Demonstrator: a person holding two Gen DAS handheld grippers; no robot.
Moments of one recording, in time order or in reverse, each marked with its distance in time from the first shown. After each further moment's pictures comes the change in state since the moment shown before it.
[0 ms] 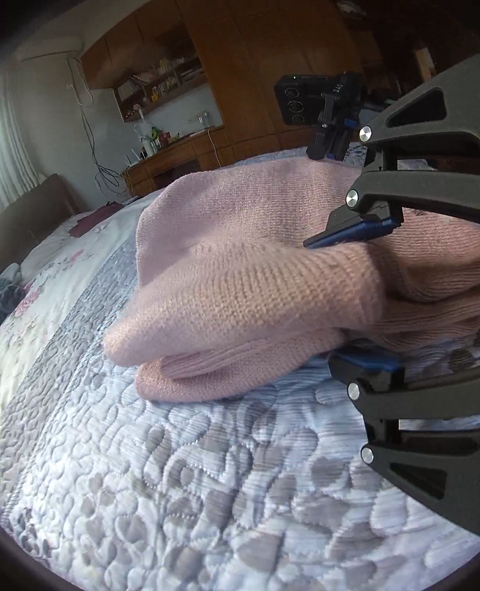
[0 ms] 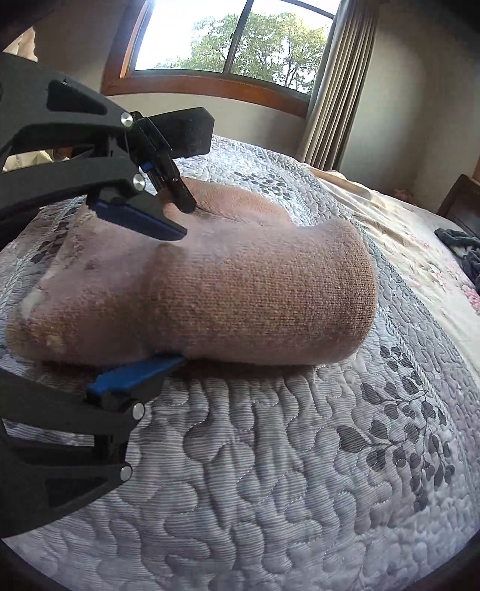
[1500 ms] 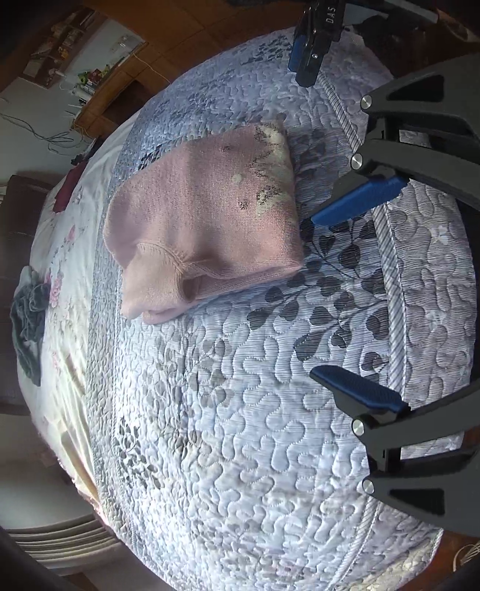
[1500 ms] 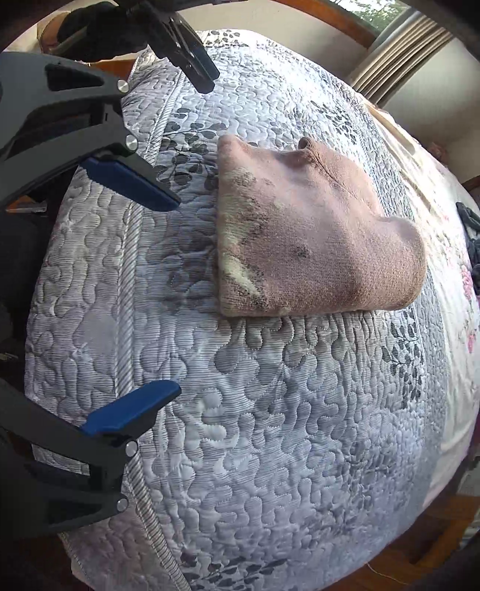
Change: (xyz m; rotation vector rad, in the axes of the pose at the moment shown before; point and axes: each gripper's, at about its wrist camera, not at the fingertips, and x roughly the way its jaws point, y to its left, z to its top) left arm -0.114 -0.098 -0.130 0.259 -0.070 0.575; right arm -0.053 0.079 -0.164 -0.163 -0.068 -0.539
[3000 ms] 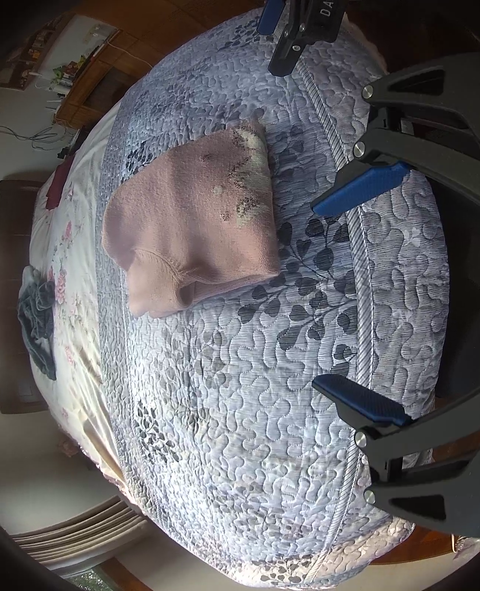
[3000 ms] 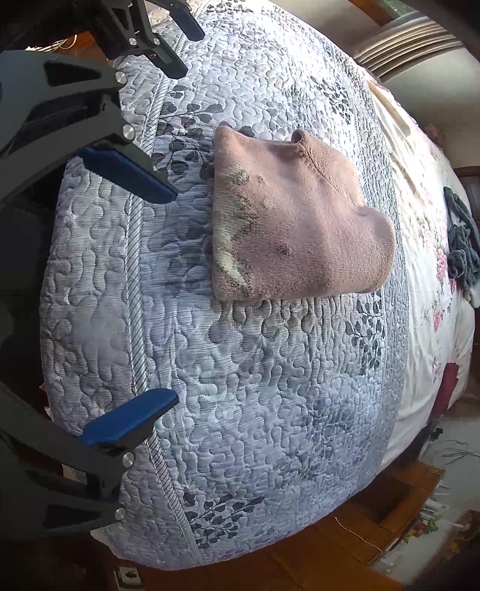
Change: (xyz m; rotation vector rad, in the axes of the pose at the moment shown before) left arm -0.026 -0.043 -0.015 0.077 -0.006 0.156; right arm -0.035 0.038 -0.011 -0.023 -0.092 -0.240
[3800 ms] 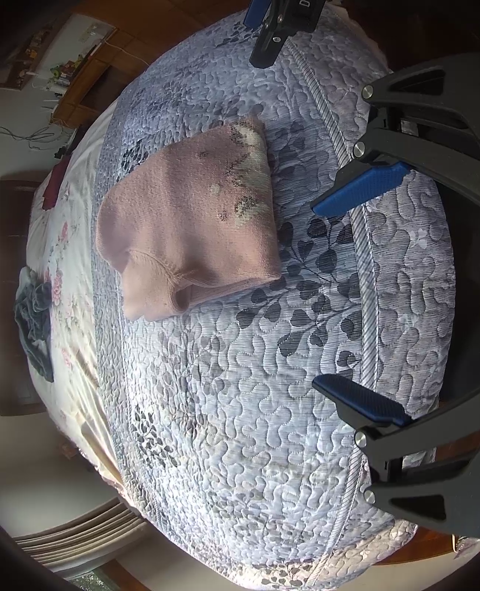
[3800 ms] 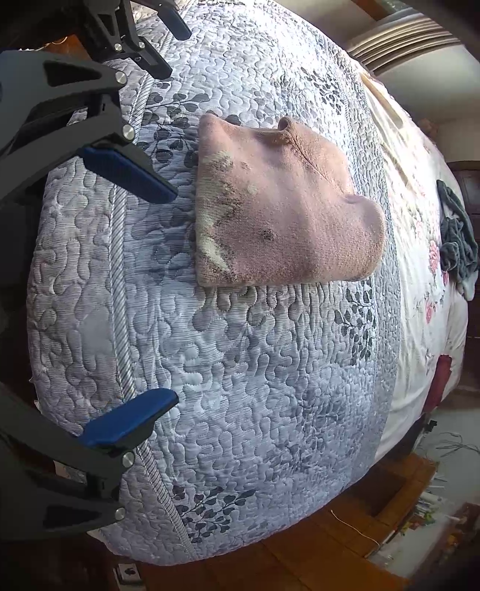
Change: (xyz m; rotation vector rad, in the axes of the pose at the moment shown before) left arm 0.011 -0.001 0.001 0.005 0.008 -0.002; right arm 0.001 -0.007 0.008 0.011 -0.042 -0.028
